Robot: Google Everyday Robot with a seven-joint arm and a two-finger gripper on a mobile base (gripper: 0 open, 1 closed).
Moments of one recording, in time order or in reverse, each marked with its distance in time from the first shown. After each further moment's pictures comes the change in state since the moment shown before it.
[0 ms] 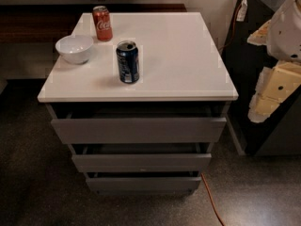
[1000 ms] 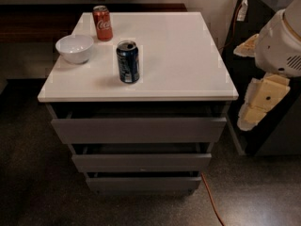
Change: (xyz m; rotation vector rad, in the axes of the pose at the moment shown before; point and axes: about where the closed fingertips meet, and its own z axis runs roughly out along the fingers) arm -0.009 0.007 0.028 -0.052 -0.079 -0.038
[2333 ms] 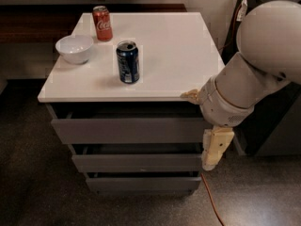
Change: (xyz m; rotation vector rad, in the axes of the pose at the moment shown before) arm -0.040 0.060 0.115 -0.133 -0.076 -0.339
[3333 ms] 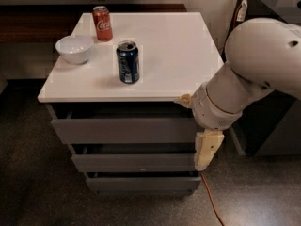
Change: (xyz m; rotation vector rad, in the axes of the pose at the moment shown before) arm -0.003 -0.007 0.027 0.003 -0.021 -0.021
